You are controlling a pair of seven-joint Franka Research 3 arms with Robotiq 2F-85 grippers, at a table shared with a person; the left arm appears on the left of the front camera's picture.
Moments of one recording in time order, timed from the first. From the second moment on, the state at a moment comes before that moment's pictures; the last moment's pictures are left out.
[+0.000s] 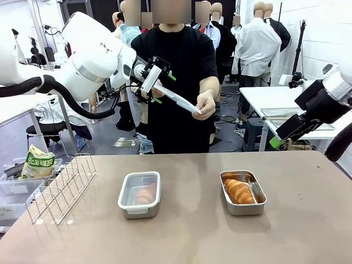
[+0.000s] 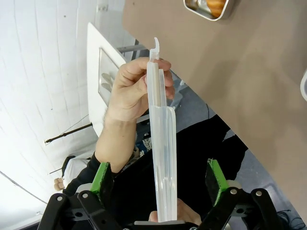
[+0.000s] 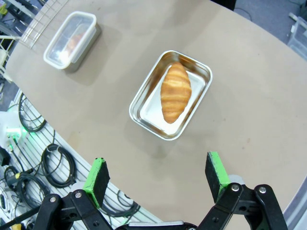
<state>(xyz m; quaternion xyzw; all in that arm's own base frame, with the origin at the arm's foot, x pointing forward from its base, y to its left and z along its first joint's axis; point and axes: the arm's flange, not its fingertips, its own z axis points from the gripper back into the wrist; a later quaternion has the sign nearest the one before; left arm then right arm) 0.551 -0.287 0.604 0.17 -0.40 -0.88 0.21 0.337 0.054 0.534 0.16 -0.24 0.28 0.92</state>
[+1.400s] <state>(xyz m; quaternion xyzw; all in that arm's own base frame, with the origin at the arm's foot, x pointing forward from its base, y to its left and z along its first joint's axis) 0.550 -0.289 0.605 0.17 -0.40 -0.88 0.21 0.337 0.054 0.534 0.16 -0.24 0.28 0.92</state>
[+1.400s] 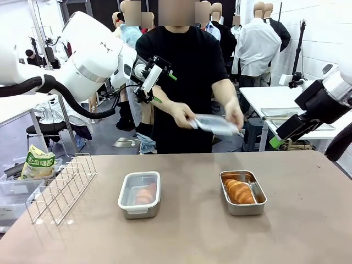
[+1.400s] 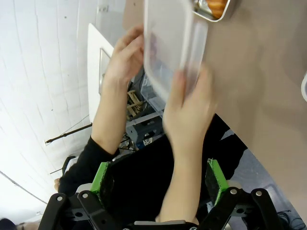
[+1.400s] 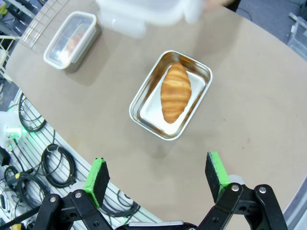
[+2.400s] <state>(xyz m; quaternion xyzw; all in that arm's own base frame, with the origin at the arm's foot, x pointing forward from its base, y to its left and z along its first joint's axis) 0.550 -0.289 0.605 0.17 -0.40 -0.88 0.21 0.337 0.054 0.534 0.16 -0.24 0.28 0.92</state>
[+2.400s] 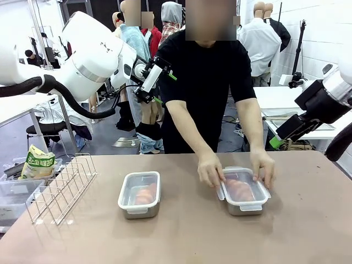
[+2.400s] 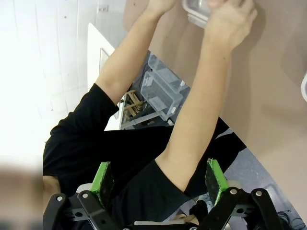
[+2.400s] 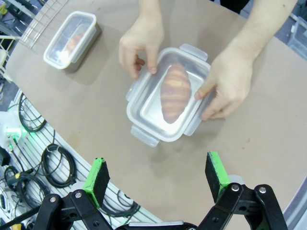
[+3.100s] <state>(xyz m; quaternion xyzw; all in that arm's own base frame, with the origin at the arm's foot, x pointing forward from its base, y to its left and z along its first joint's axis) 0.550 -0.289 0.605 0.17 -0.40 -0.88 0.21 0.337 0.054 0.534 0.16 -0.24 0.28 0.92</state>
